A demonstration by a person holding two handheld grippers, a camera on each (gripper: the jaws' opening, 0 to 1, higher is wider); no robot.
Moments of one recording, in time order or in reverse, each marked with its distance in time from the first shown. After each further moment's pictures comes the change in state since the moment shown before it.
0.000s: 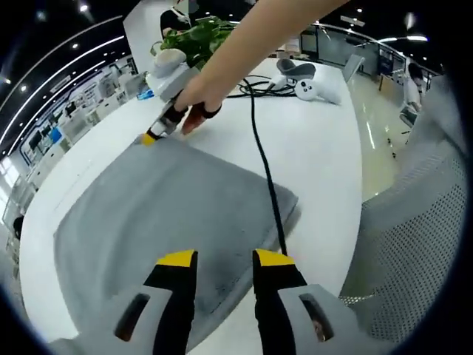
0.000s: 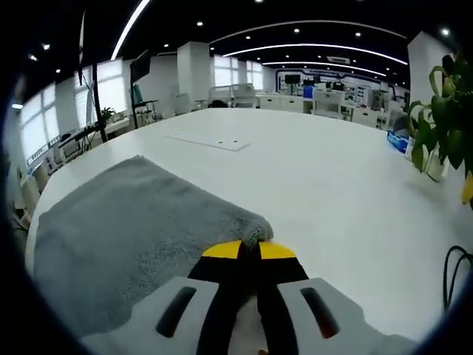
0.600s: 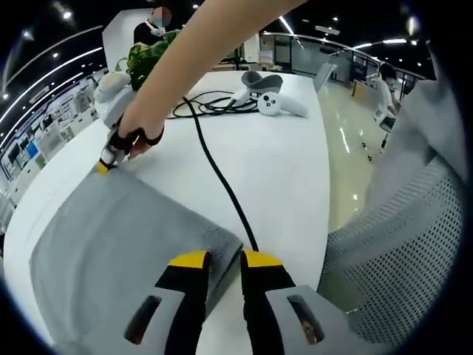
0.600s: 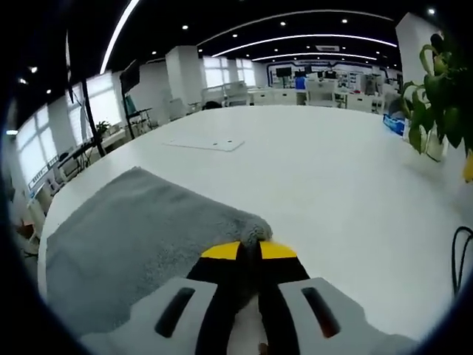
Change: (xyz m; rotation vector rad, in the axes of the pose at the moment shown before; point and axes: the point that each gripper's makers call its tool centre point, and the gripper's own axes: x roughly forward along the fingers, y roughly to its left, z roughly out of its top) left arm 0.020 -0.047 0.039 0.042 -0.078 -0.136; right arm -0.001 -0.006 0.001 0.120 0.029 0.000
